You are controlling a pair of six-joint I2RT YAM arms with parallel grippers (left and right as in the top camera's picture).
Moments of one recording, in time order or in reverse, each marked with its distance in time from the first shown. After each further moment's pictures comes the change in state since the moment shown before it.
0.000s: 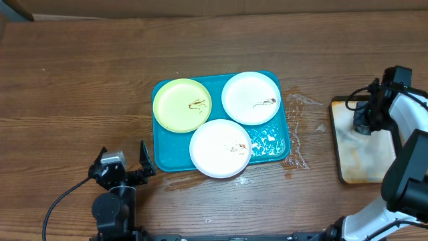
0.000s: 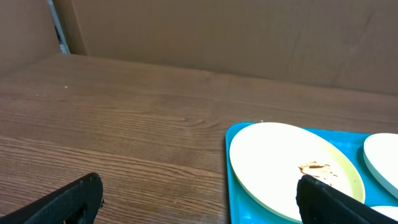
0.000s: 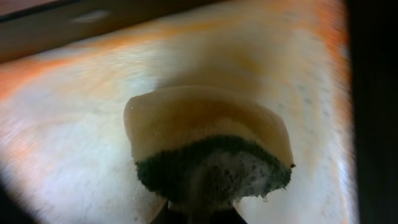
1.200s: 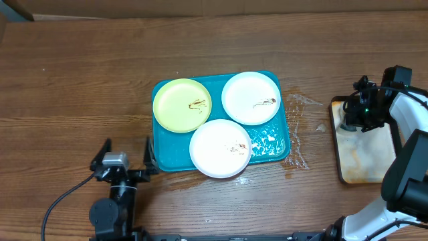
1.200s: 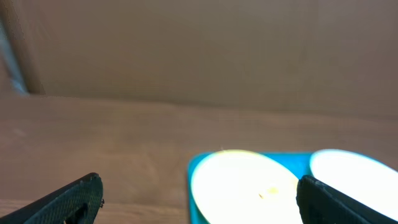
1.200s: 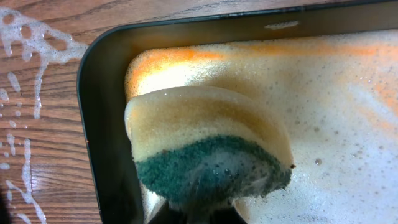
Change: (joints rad) left arm 0.000 0.002 0.008 0.128 0.151 -0.004; right arm 0.000 0.000 0.012 -0.041 -0.272 -0.129
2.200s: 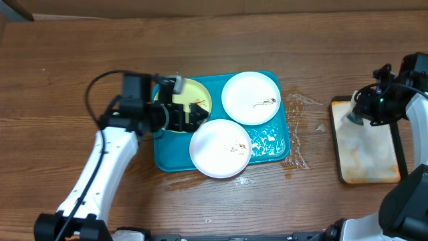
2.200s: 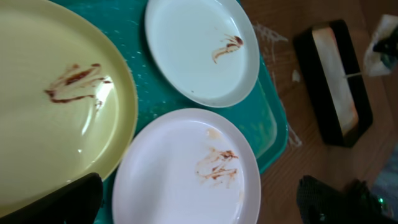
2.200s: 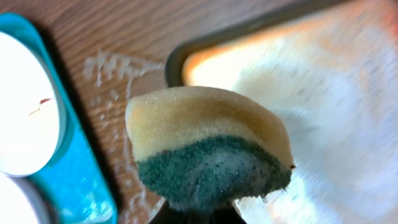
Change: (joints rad) left arm -0.279 1.431 0.945 -0.508 0.457 0.003; right arm 0.000 -0.183 0.125 -0.258 -0.048 0.246
